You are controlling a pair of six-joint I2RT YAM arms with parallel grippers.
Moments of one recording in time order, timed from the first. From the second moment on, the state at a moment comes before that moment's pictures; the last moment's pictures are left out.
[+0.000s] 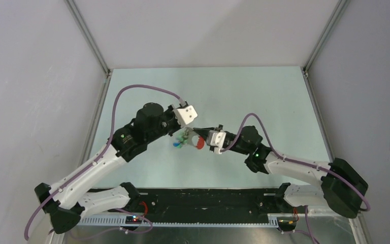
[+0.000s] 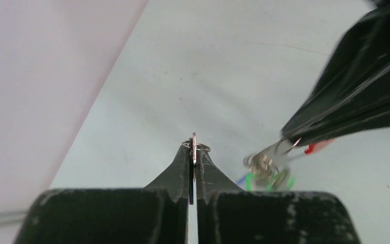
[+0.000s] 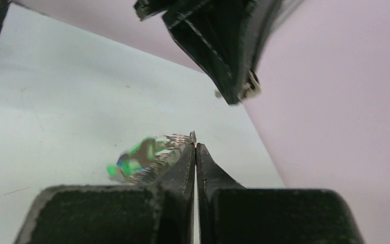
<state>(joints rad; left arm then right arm) -0.79 0.99 1.04 -0.42 -0.02 0.52 0.93 1.23 0.60 0.76 -0.39 -0.61</state>
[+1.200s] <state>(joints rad) -0.77 2.39 2.13 -0.09 0.19 -0.39 0.75 0.45 0.62 0.39 0.56 -0.33</state>
